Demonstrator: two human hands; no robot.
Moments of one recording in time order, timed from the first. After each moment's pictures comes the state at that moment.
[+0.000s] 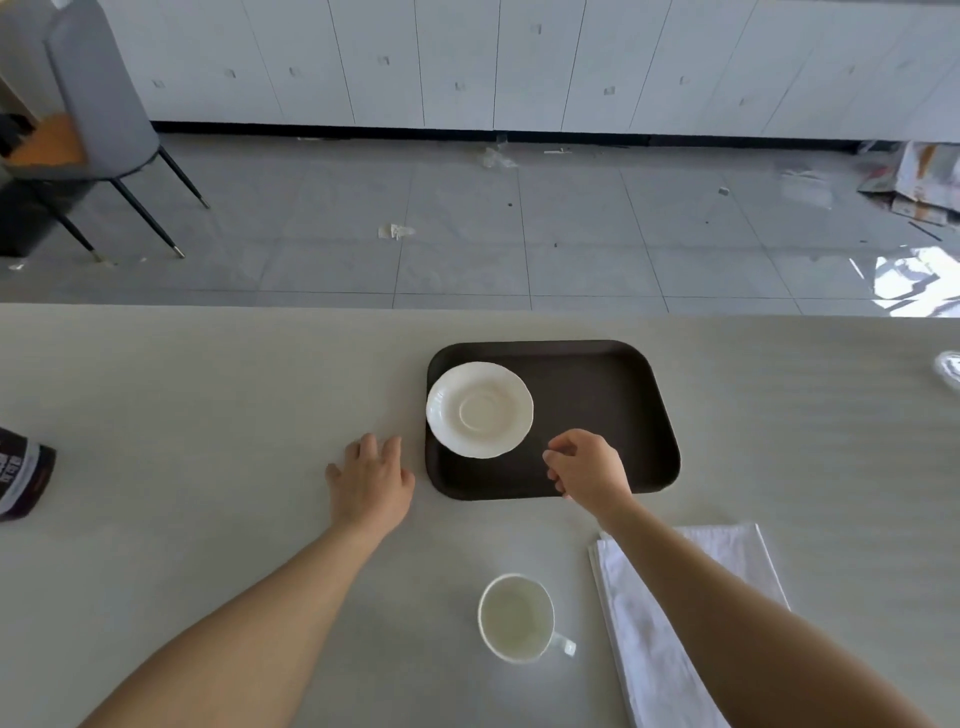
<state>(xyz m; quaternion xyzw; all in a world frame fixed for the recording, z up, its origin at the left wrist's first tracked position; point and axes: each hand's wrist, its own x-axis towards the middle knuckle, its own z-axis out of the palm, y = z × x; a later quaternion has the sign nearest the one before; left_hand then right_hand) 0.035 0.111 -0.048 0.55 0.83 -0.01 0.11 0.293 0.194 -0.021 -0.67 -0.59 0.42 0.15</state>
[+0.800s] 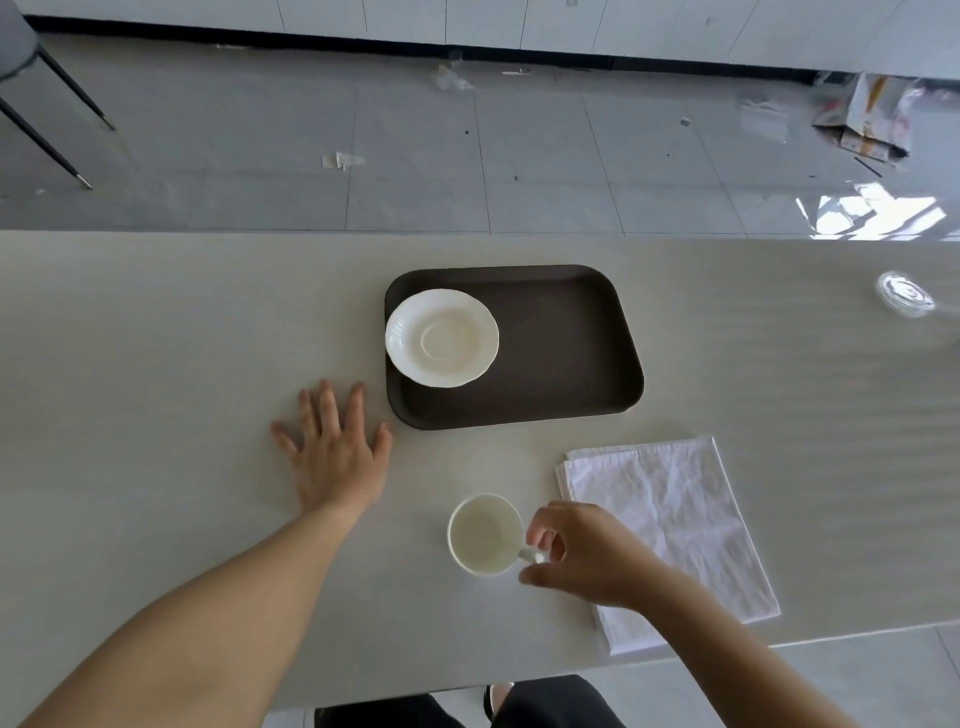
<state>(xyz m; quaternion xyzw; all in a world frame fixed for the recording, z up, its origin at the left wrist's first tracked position) 0.050 0.073 -0.100 0.53 0.84 0.05 0.08 0.352 0.059 0.000 -0.50 -0.77 0.39 -0.08</state>
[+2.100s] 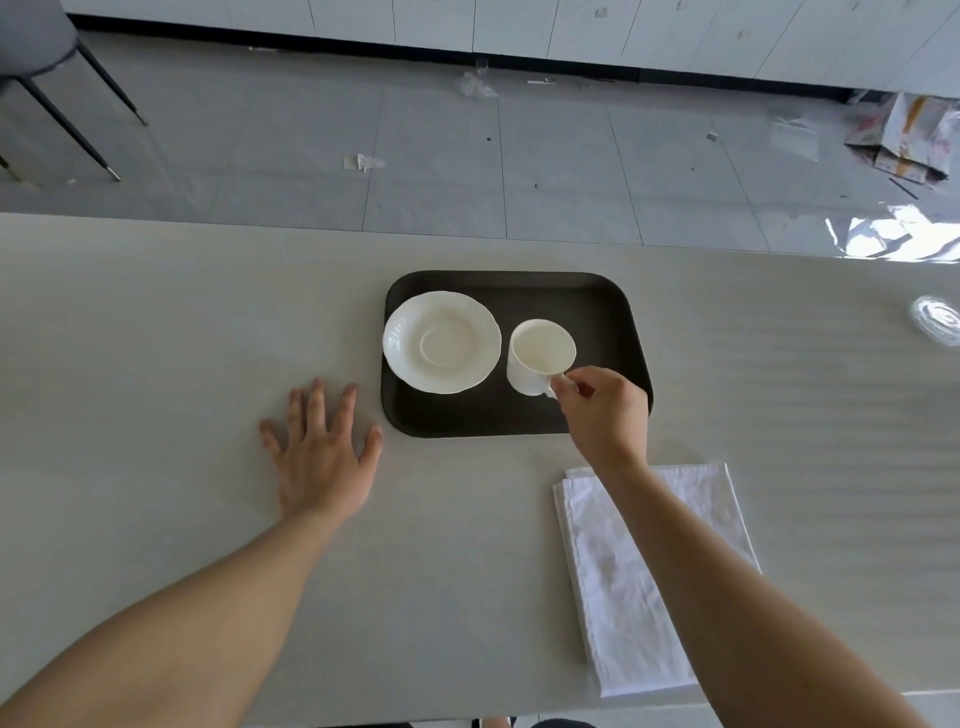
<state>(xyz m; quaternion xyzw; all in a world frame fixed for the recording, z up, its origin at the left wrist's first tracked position) 0.046 0.074 -0.110 0.52 0.85 0.06 0.04 0.332 0.185 -0.015 -0.66 -0.66 0.24 0.27</state>
